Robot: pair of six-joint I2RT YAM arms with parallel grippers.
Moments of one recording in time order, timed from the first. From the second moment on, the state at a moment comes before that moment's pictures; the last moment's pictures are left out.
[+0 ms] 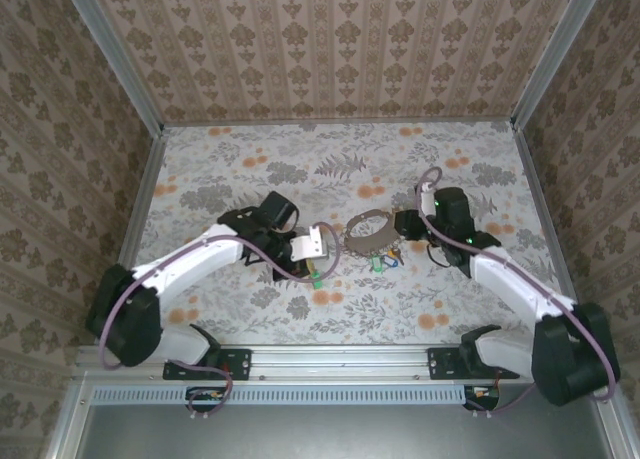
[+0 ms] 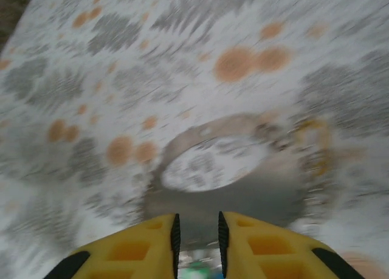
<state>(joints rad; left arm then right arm) -0.70 1.36 0.94 -0.77 0.50 0.73 0.29 1.22 0.67 -0.12 -0.29 0.39</state>
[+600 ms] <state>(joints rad) -0.67 1.33 0.90 -0.79 0.54 0.73 0.66 1.69 0.73 0.10 -0.80 1.02</state>
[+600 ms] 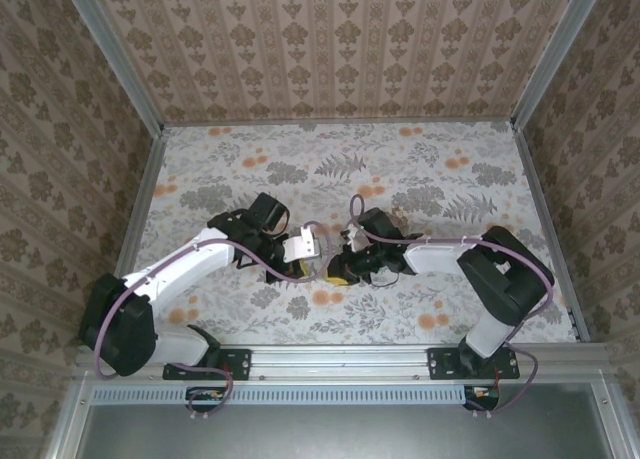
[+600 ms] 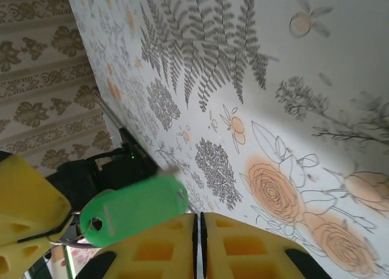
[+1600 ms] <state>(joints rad) -0.81 1.63 0.97 -0.74 0.47 0.77 0.58 1.96 0.90 0.22 -0.78 1.17</state>
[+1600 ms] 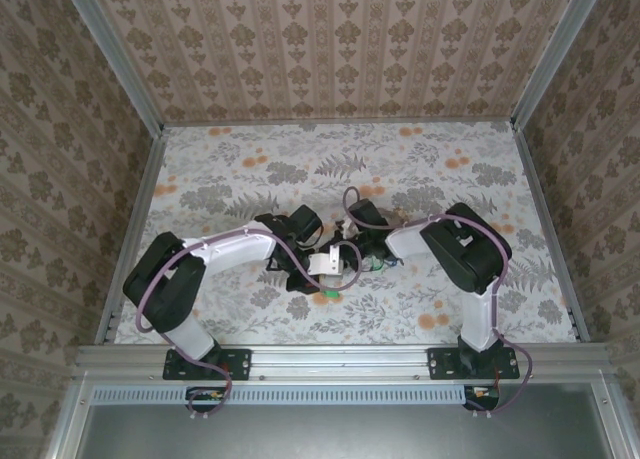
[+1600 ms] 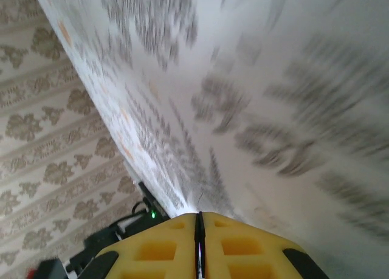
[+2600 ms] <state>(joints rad) -0.82 1.84 1.18 -0.83 0.43 0.85 0.21 1.60 0.95 -0.25 -0.44 0.73</state>
